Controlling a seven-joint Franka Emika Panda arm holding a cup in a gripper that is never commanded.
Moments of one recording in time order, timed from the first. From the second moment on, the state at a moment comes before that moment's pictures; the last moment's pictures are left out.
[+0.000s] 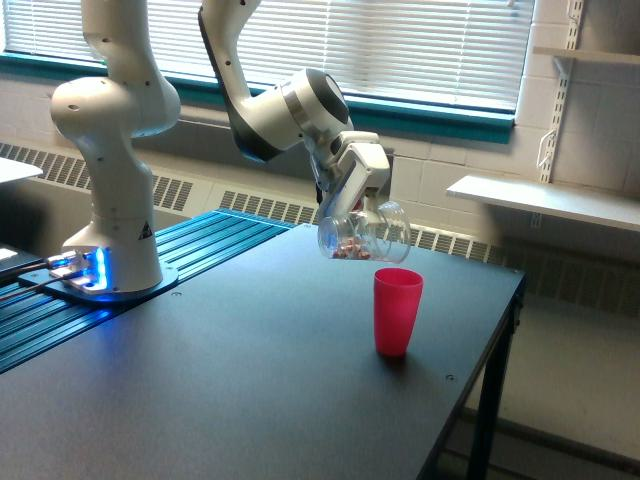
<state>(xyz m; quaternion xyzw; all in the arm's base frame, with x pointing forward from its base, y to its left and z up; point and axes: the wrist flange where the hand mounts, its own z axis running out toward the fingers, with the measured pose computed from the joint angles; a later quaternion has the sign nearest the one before) 0.435 0.046 0.267 0.89 0.06 0.32 0.31</state>
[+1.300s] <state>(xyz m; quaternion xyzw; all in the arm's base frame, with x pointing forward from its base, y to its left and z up) 0.436 0.014 0.274 0.91 0.05 0.26 0.33</state>
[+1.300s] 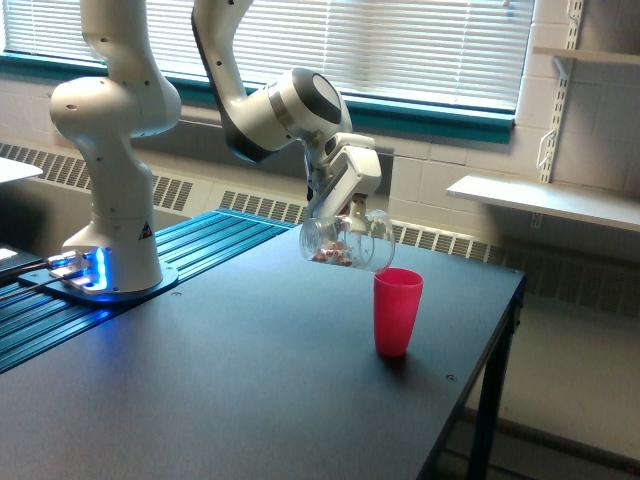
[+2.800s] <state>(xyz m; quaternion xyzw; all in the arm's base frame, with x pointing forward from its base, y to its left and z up) 0.445 0.000 0.319 0.91 0.11 0.22 0.34</state>
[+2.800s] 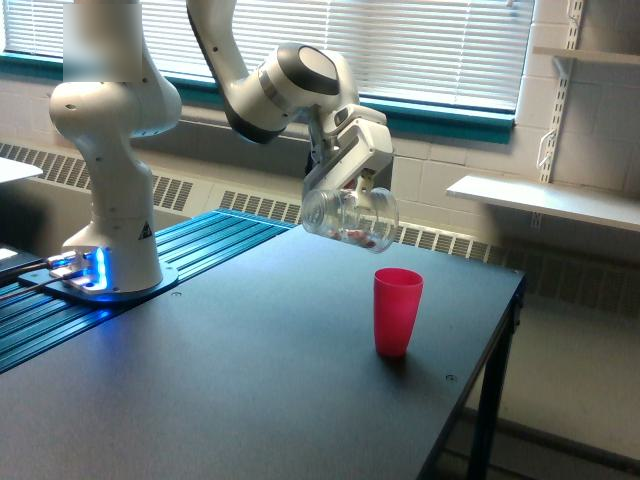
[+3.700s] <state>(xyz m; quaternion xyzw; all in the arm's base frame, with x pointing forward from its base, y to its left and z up) 0.461 0.016 0.323 0.90 0.17 0.21 0.35</state>
